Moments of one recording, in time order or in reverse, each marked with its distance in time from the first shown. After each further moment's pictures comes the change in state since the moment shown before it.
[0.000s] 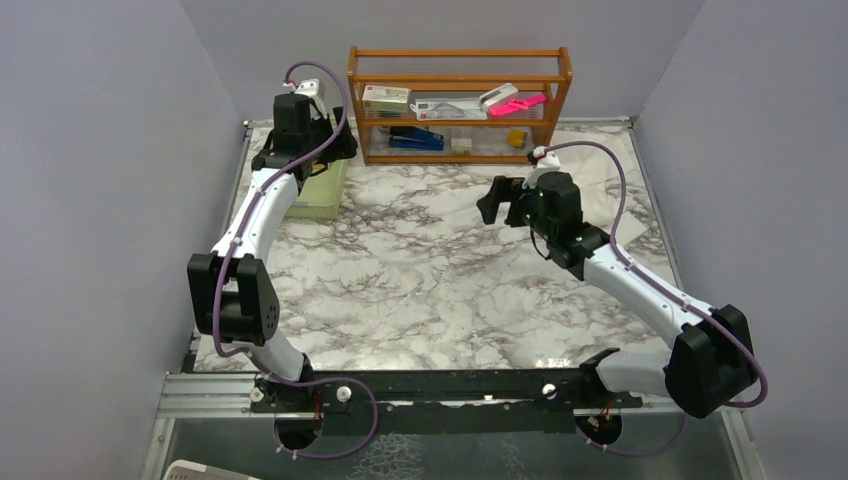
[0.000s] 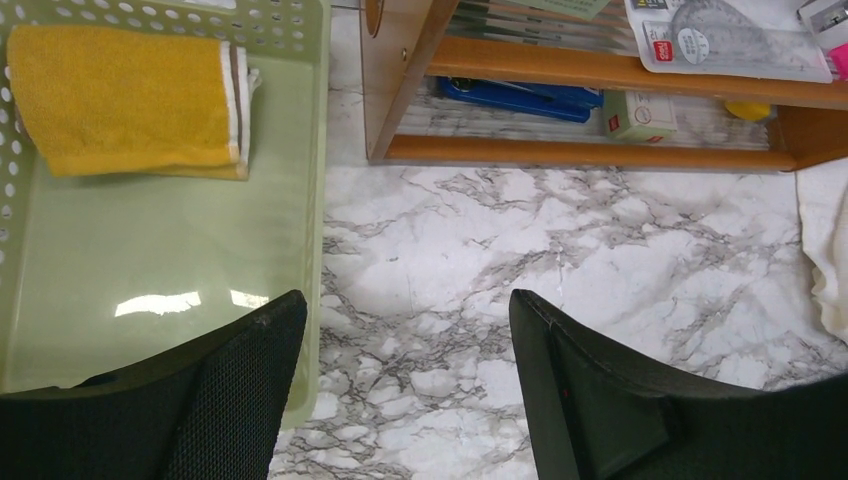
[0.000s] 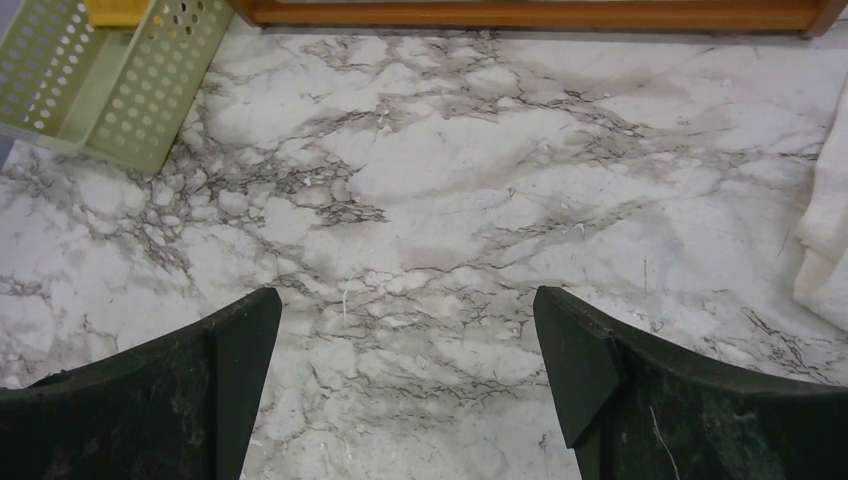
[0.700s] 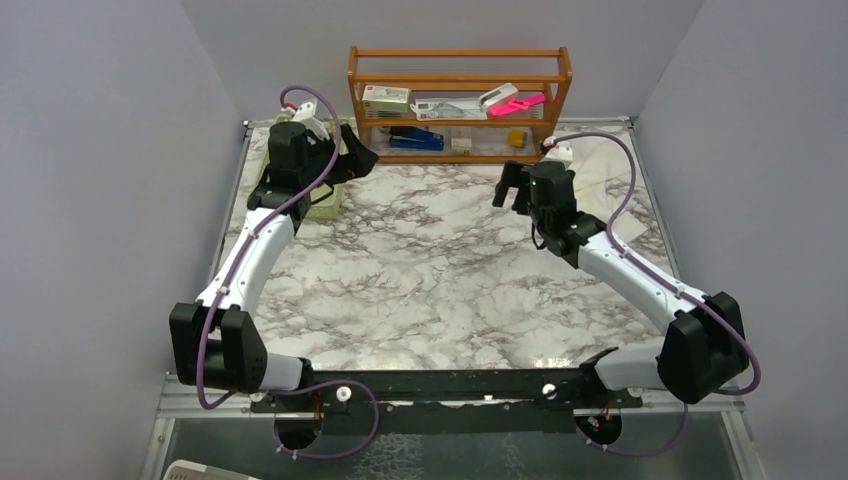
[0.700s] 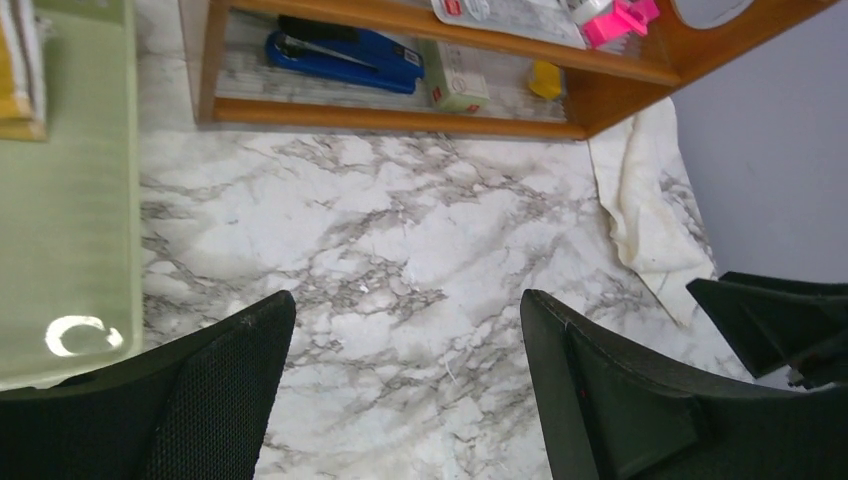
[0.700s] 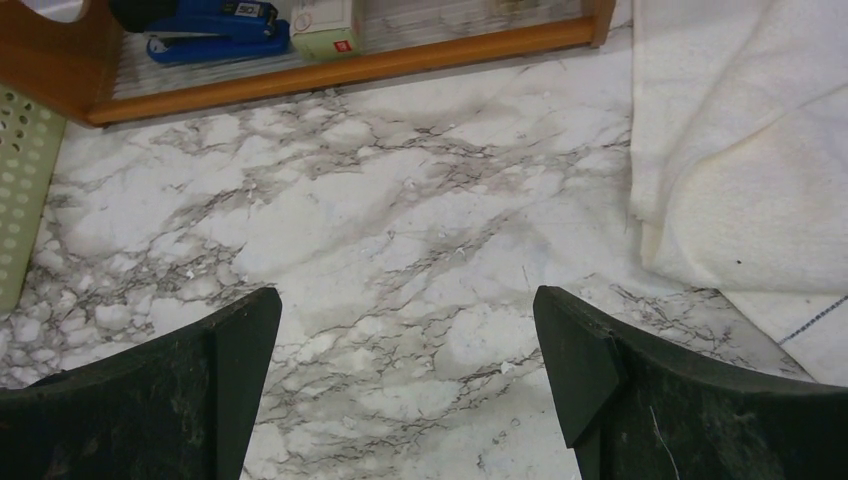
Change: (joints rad) left arm -0.037 -0.259 -0.267 0.166 0.174 -0.190; right arm 0.000 0.069 0.095 -0.088 0.315 0.062
